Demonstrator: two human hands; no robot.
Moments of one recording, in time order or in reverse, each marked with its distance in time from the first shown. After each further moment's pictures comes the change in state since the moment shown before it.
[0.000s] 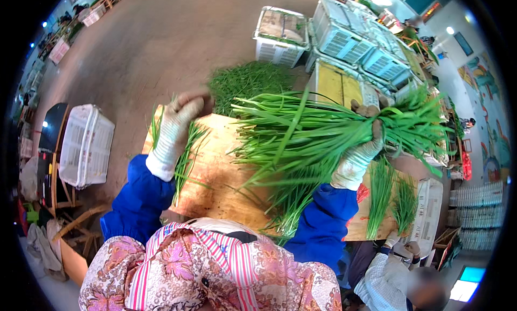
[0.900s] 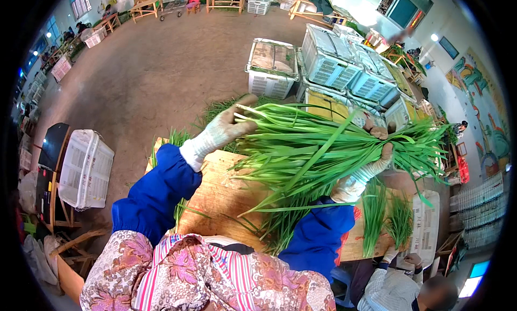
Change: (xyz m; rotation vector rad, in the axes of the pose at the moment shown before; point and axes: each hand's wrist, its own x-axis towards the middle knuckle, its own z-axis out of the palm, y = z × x) left_hand 0.071 0.001 0.082 0.339 -0.515 0.073; right_hand 0.037 -0.046 -0.016 0.094 -0.012 -0.236
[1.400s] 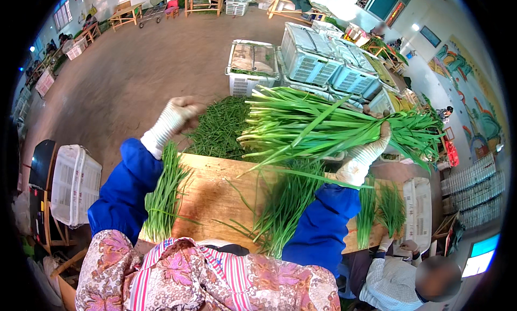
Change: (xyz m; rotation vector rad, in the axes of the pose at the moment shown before) left_hand 0.005 -0.009 -0.102 0.077 0.148 -0.323; right_hand 0.042 -0.008 -0.003 -0.043 0.142 0.023
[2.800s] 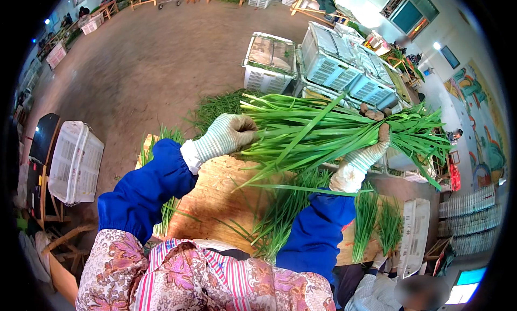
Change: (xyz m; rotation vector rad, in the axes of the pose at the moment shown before) left_hand -0.008 0.011 0.100 0.211 -0.067 0.250; right_hand 0.005 0.055 0.019 0.049 -0.207 0.057
